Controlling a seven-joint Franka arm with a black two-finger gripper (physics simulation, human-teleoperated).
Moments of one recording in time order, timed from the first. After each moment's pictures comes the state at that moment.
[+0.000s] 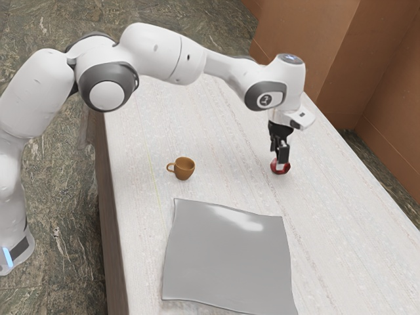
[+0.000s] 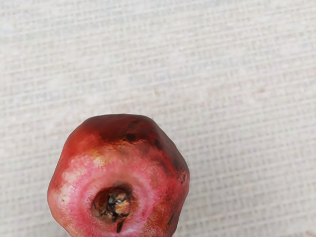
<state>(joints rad) 0.01 0.51 0.04 -1.36 -0.09 2.07 0.28</state>
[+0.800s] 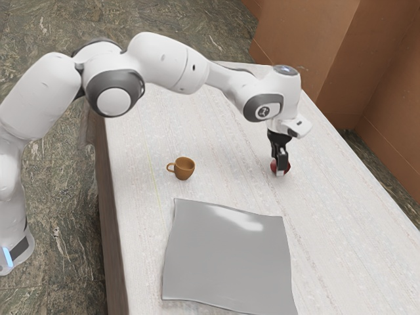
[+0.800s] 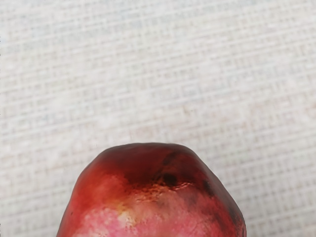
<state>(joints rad) 0.01 0.57 0.06 -1.37 -0.12 2.18 0.34</state>
